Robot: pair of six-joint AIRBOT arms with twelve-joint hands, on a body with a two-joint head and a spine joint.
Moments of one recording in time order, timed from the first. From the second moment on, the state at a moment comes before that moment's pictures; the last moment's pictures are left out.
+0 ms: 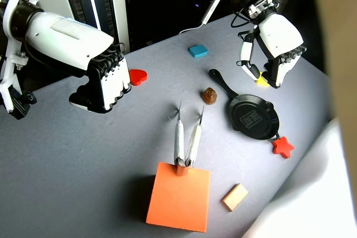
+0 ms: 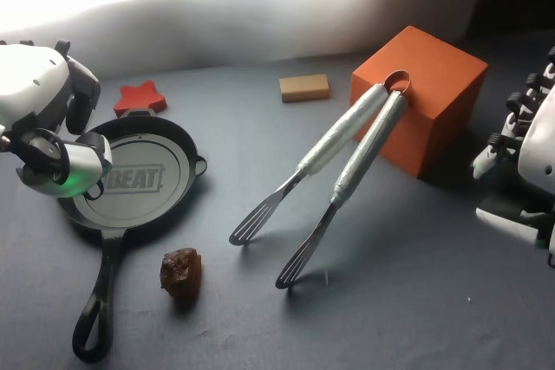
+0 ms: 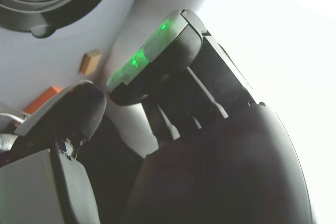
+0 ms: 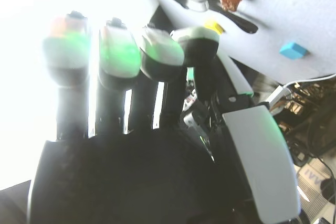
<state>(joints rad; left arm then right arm) 0.48 -0.79 0.77 -1.16 -0.82 1.94 -0.42 -0.54 0.53 0.03 0.34 -1.46</state>
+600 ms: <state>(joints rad) 0.51 -0.76 0.72 -1.21 -0.83 1.96 -0.37 -0.56 0.54 0.03 0.28 -1.47</state>
